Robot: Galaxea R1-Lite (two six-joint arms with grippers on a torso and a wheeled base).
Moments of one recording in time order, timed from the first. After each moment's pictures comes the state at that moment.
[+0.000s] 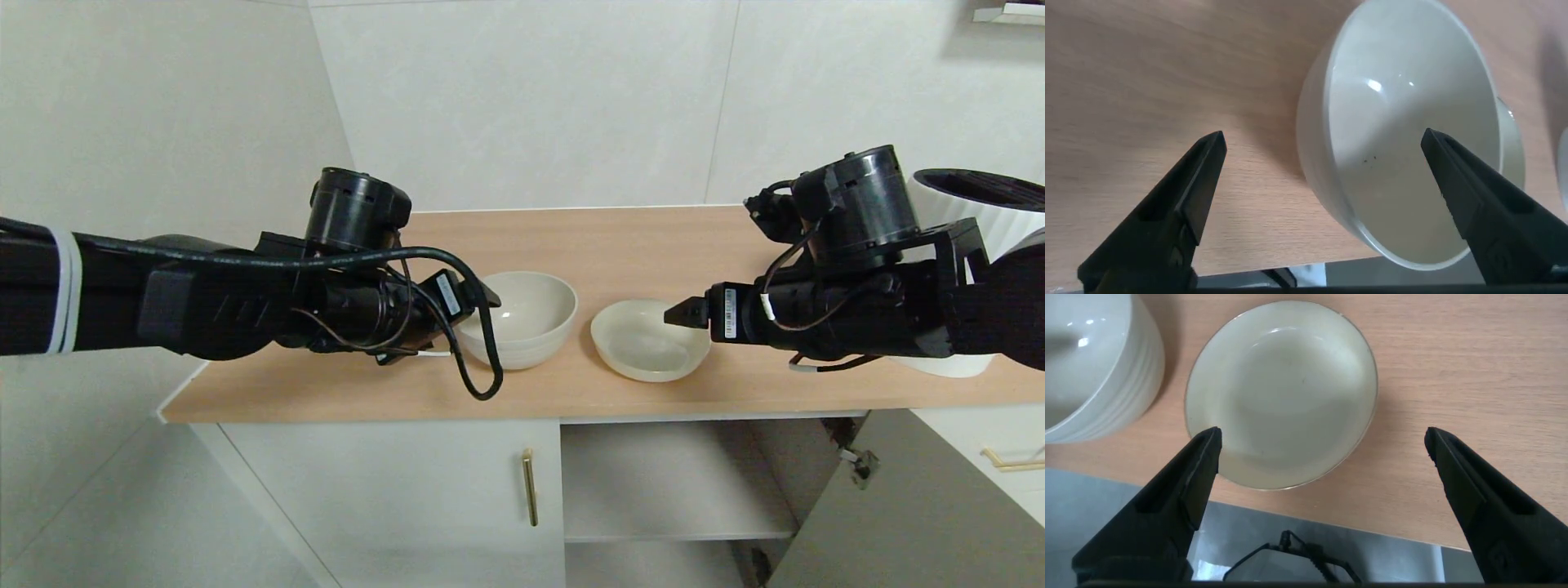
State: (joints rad) left arm -0.44 1.85 -1.31 0.07 0.05 -0.75; right arm 0.57 1.71 -1.26 0.09 -0.22 0.37
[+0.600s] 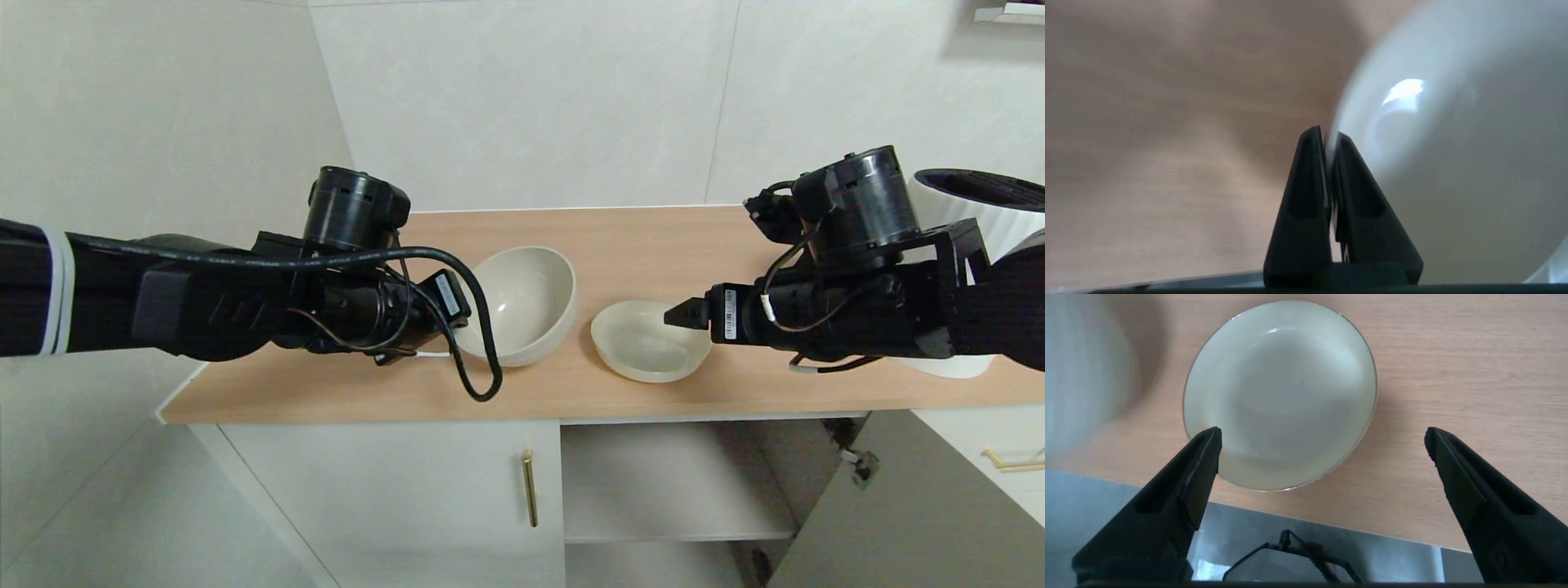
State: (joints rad) left arm -0.44 1.84 -1.31 0.07 0.05 -0.75; right arm 0.57 1.71 -1.26 0.09 -0.22 0.37
